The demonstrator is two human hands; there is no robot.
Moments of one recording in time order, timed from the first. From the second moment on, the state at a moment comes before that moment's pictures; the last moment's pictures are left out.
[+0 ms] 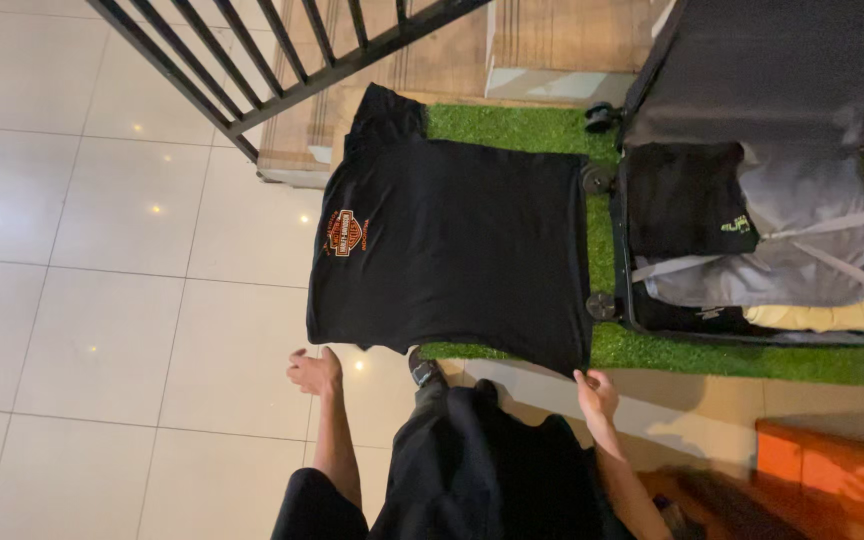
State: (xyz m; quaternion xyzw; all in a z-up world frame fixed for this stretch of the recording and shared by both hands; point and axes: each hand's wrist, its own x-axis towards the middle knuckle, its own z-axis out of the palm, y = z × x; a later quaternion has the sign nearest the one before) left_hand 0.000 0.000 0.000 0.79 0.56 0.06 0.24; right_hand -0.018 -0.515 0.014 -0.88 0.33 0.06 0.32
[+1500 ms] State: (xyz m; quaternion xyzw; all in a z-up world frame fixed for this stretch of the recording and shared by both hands) left_hand 0.340 -0.007 0.008 0.96 0.22 0.03 0.16; right_hand 0.103 -0.425 0.044 -0.99 -0.02 -0.08 0.13
